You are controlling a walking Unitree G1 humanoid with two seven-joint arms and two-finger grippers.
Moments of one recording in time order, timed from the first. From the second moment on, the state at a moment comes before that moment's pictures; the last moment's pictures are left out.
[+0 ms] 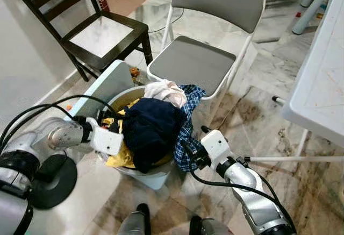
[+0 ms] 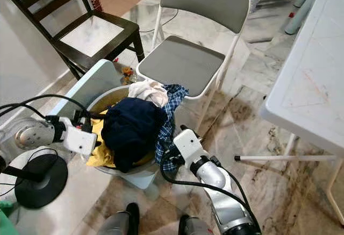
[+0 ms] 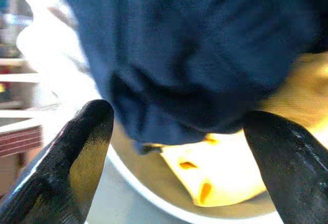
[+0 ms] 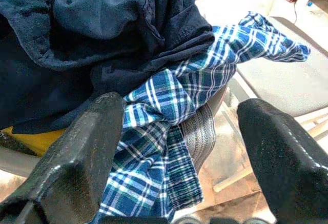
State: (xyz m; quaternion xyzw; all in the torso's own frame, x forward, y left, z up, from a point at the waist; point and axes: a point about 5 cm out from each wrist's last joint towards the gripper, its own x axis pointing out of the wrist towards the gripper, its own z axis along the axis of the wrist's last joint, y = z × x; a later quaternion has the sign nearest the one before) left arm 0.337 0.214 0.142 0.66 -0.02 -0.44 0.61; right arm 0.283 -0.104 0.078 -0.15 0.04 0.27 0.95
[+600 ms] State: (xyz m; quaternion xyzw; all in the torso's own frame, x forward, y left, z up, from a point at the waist) left arm 0.331 0.192 0.116 0.63 -0.07 -0.45 0.62; right arm 0.284 -0.103 0.080 -0.15 0.03 0.27 0.95
